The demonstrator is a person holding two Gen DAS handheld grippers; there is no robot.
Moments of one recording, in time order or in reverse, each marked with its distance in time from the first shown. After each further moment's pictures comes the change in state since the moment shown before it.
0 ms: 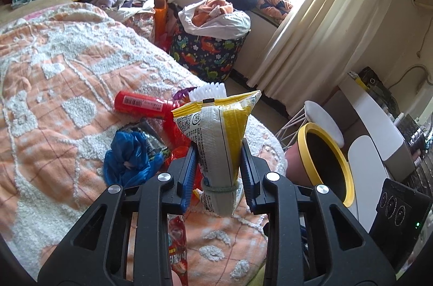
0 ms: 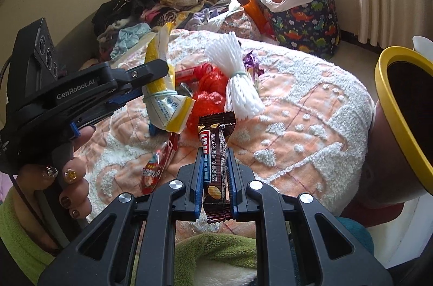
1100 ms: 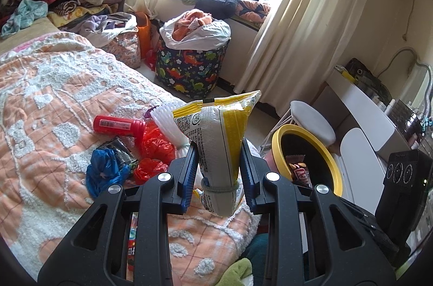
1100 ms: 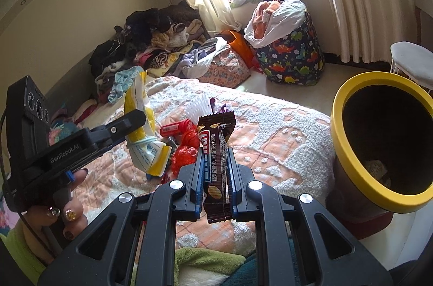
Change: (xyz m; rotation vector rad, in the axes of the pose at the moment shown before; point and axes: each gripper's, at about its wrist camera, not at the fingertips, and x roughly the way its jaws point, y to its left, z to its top) left arm -0.021 -0.056 0.002 0.106 -0.042 -0.024; right arm -0.065 -0.040 0.025 0.082 -0.196 -0.012
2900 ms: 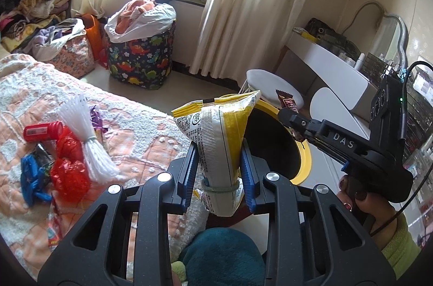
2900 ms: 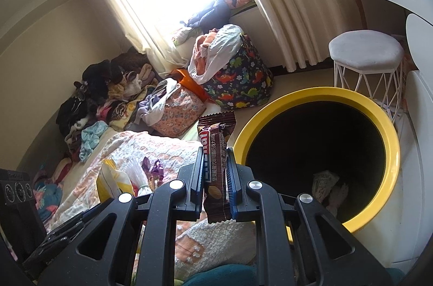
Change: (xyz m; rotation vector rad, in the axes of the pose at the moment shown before) left arm 0.047 -0.106 -0.027 0.194 0.101 -0.158; right arm -0.055 -0.122 0.033 0.236 -0.179 -0.165
